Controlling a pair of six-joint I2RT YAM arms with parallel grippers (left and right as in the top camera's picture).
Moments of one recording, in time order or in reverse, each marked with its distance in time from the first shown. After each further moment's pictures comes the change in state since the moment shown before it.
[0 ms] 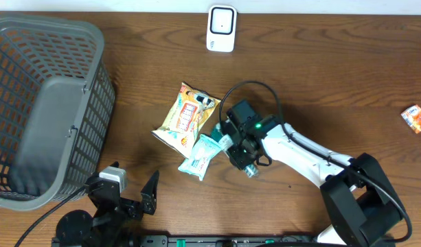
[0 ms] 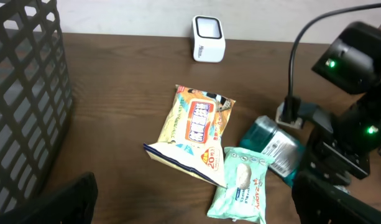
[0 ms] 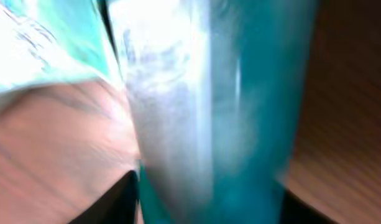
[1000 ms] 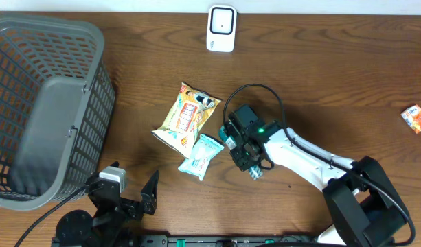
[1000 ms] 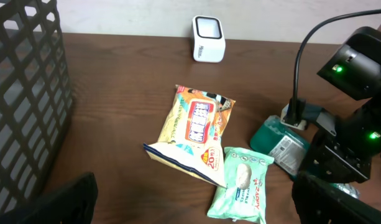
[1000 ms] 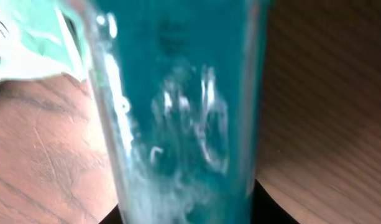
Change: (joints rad) left arm 0.000 0.000 0.000 0.000 0.000 0.000; right arm 0.001 -0.026 -0.061 0.065 0.044 0.041
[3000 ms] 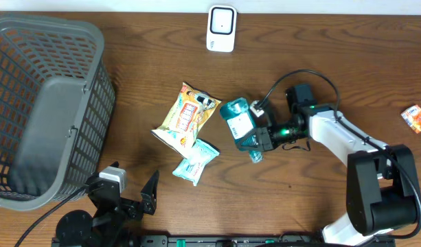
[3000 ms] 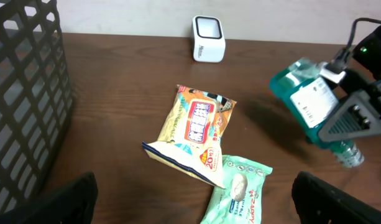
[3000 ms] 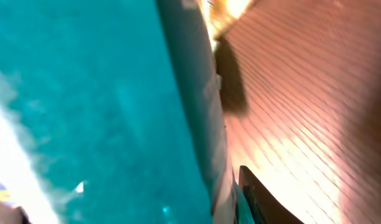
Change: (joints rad) left arm 0.000 0.000 0.000 0.000 0.000 0.000; right arm -0.437 0.039 0.003 0.008 -0.985 -0.300
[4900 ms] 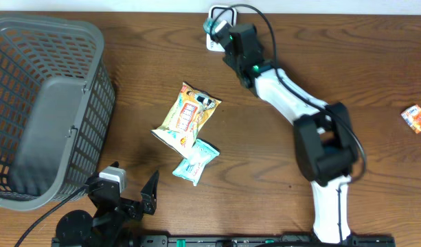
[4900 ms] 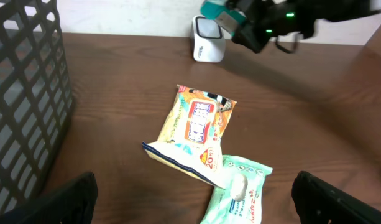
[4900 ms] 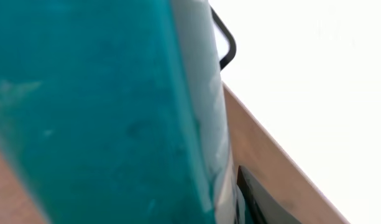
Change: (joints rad) left arm 0.000 0.000 0.000 0.000 0.000 0.000; right arm 0.236 0.477 0.727 0.576 1.365 -0.317
